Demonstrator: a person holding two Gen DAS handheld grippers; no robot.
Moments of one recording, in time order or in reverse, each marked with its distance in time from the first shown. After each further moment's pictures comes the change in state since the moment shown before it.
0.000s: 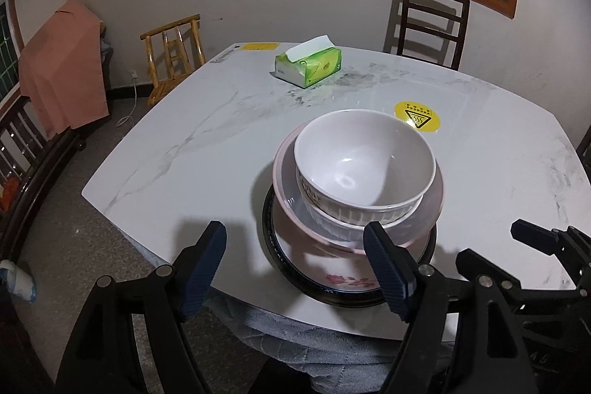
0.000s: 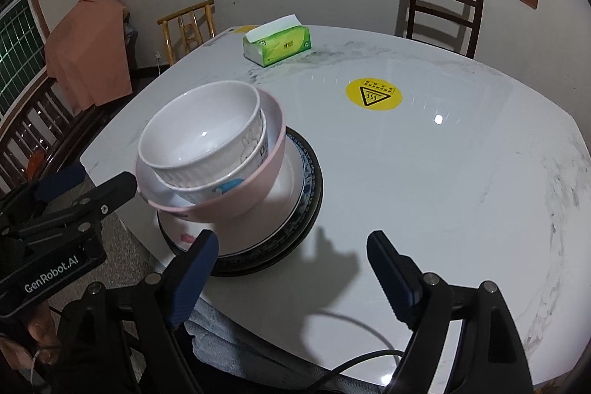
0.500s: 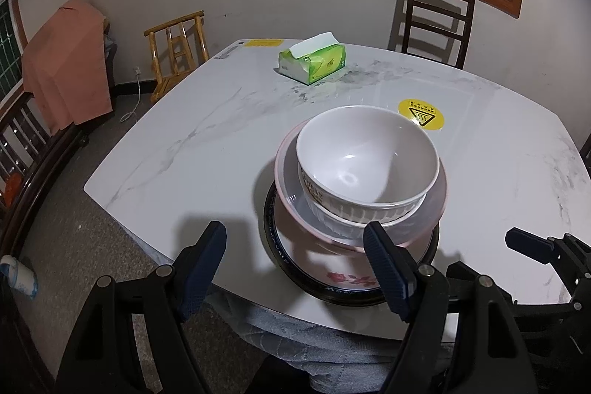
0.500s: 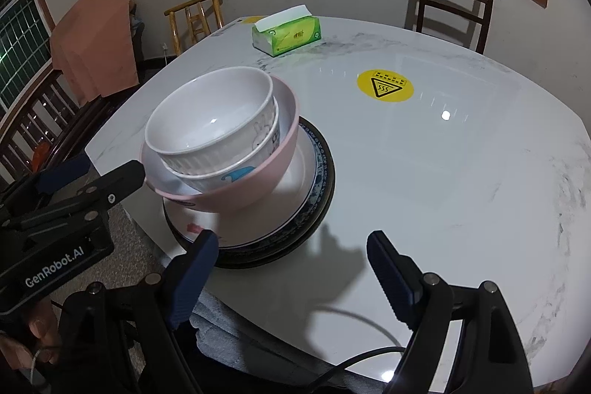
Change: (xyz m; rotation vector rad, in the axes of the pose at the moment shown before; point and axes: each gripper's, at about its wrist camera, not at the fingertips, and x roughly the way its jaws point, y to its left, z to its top) left arm 0.001 -0.001 -0.001 -0.012 0.013 0.011; right arm 0.005 0.005 -0.002 -0.021 0.028 0.028
